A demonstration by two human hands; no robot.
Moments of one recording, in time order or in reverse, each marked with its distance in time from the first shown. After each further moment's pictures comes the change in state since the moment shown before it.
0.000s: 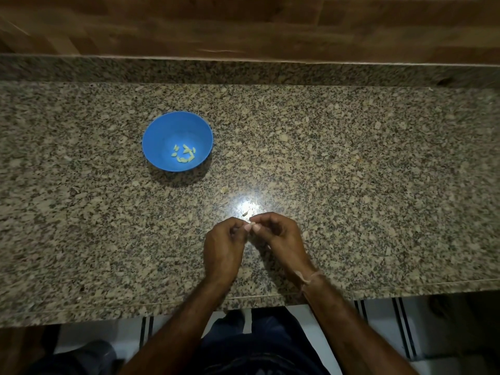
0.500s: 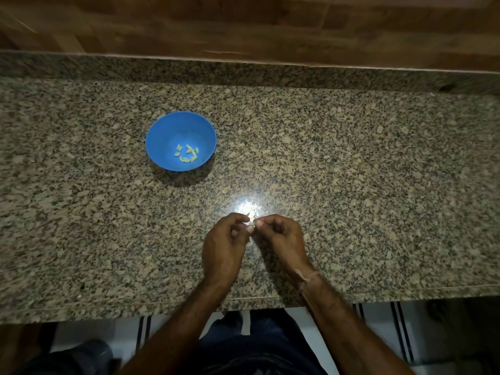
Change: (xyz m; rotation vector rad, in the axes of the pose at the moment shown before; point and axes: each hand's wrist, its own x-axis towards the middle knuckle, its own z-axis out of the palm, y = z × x) left_hand -0.003 0.000 -0.004 0.002 0.018 0.056; right_hand 0.005 0.009 0.008 0.154 0.085 0.094
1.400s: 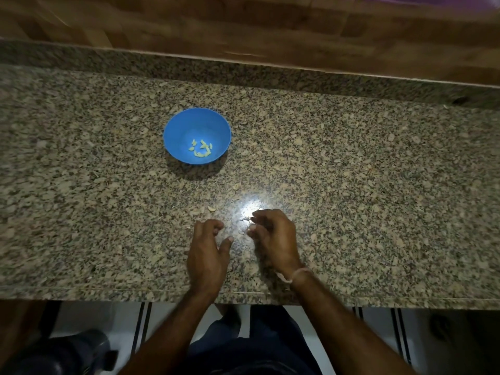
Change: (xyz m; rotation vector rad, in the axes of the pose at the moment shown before) left_hand -0.020 -0.051 -0.021 0.176 0.176 0.018; right_hand 0.002 0.010 0.016 -0.675 0.004 -0.369
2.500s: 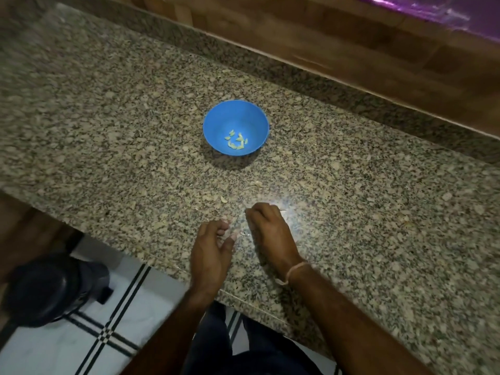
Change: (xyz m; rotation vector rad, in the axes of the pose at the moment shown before) left_hand -0.024 0.026 0.034 -0.082 0.224 -0.276; right_hand 0.056 0.015 -0.010 -0.480 -0.453 -0.625
